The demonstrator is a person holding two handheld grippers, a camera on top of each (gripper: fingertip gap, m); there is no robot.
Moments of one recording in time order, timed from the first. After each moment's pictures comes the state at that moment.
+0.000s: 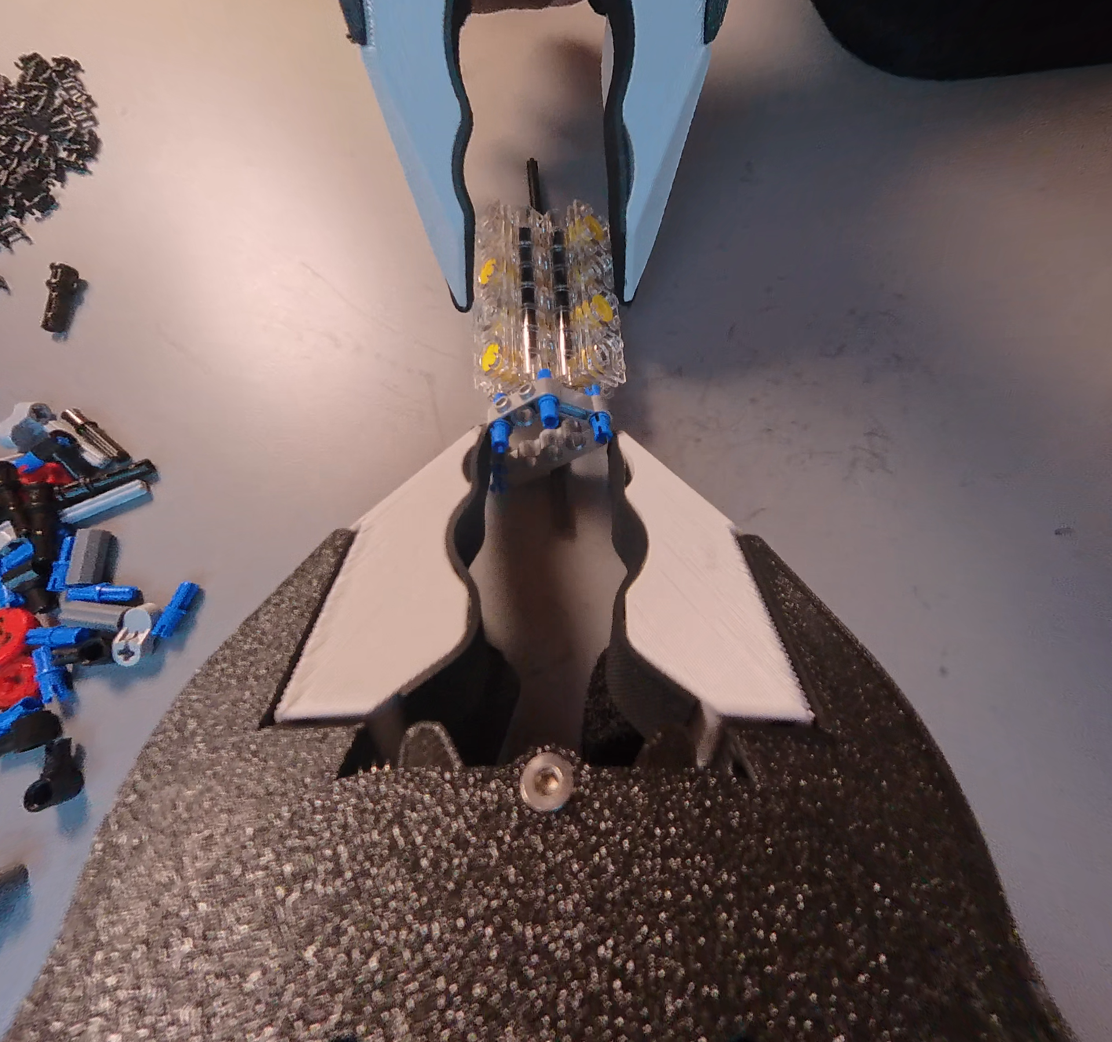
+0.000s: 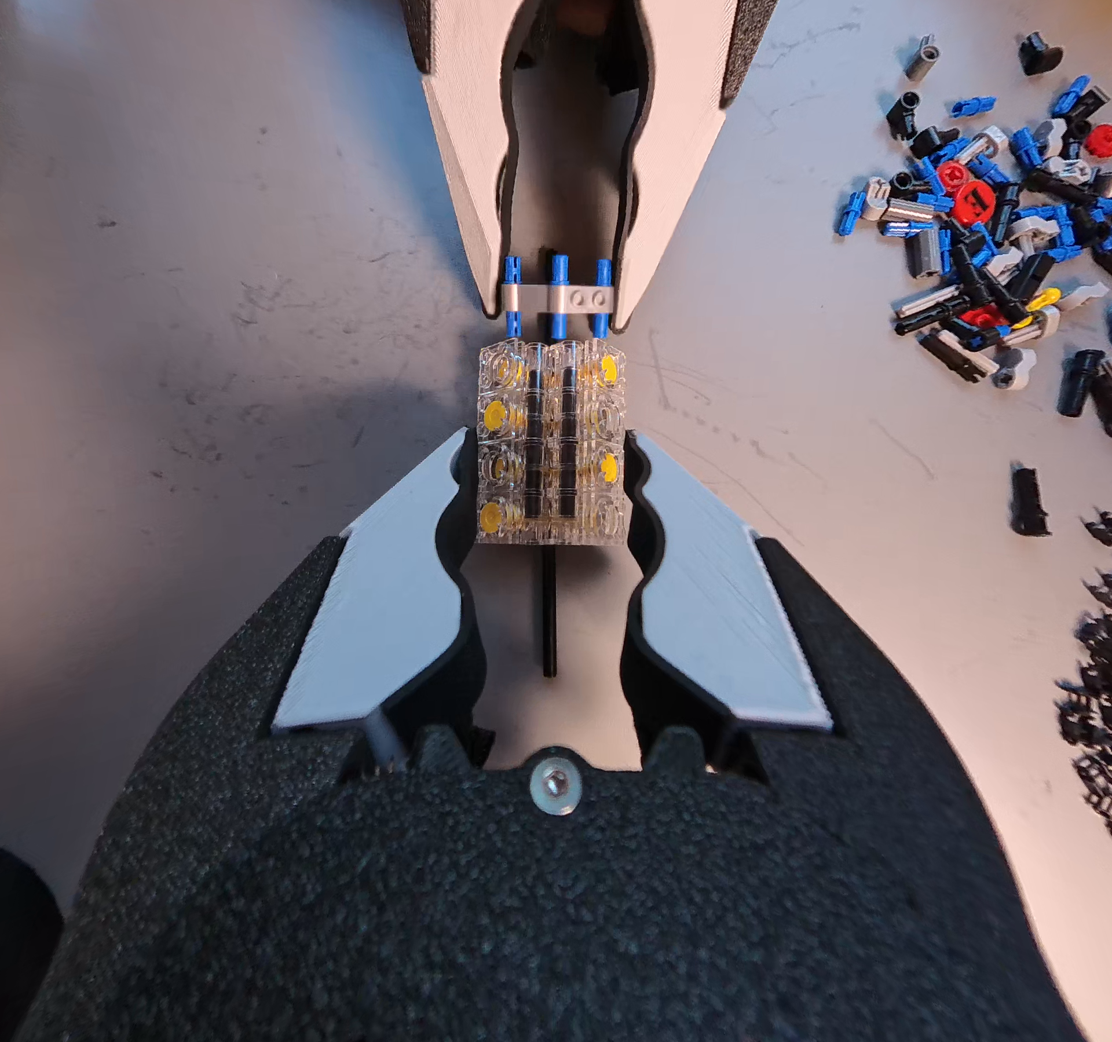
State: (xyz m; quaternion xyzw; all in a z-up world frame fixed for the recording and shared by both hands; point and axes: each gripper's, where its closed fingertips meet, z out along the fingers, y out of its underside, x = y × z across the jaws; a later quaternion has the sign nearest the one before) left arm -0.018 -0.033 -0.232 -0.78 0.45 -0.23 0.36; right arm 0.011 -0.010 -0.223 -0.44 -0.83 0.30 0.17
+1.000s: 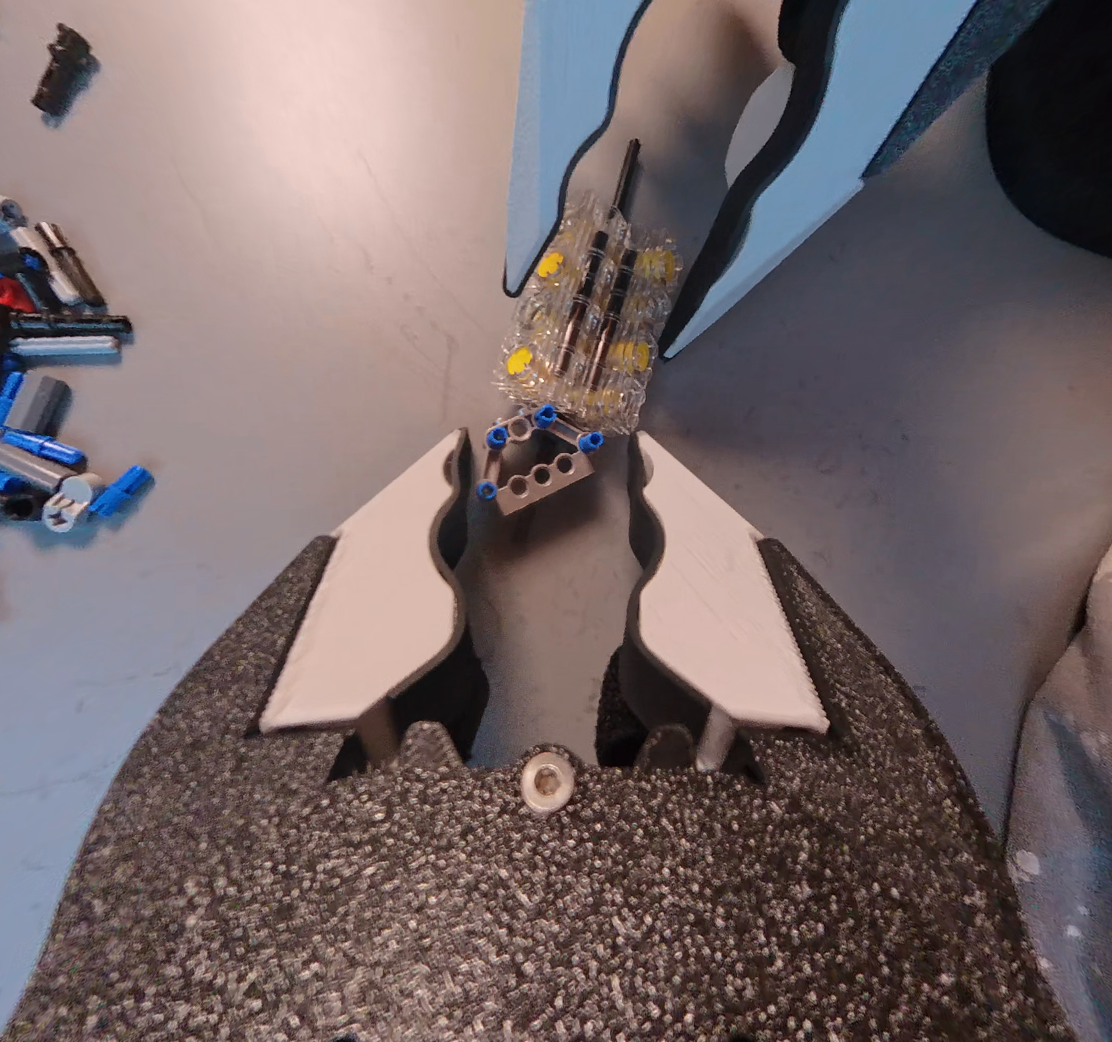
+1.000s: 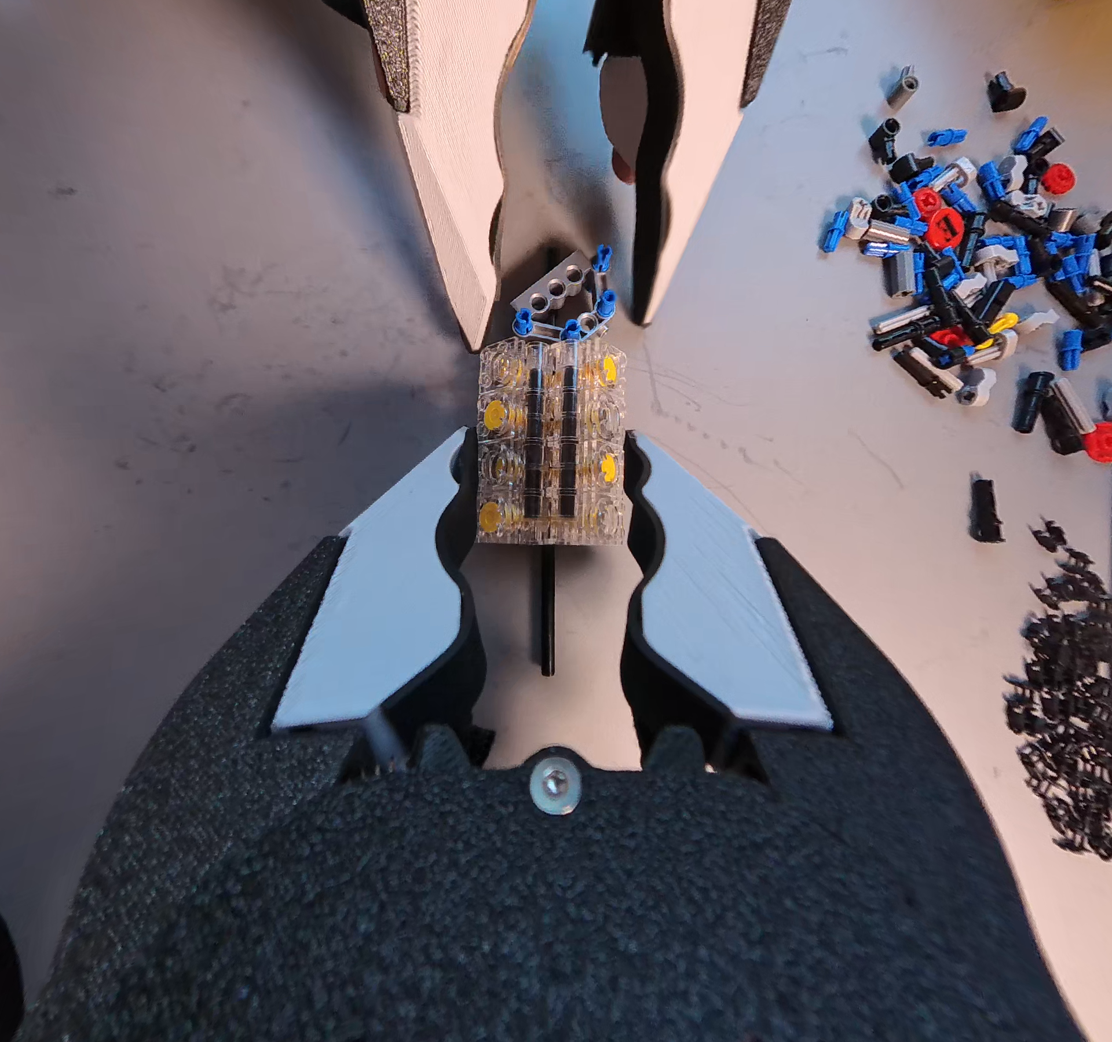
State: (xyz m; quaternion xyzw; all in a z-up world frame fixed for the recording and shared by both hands) left arm -0.015 -0.027 -0.231 -0.90 0.29 -0.20 0.27; right arm 0.009 -0.009 -0.223 -0.43 -0.84 0.28 0.19
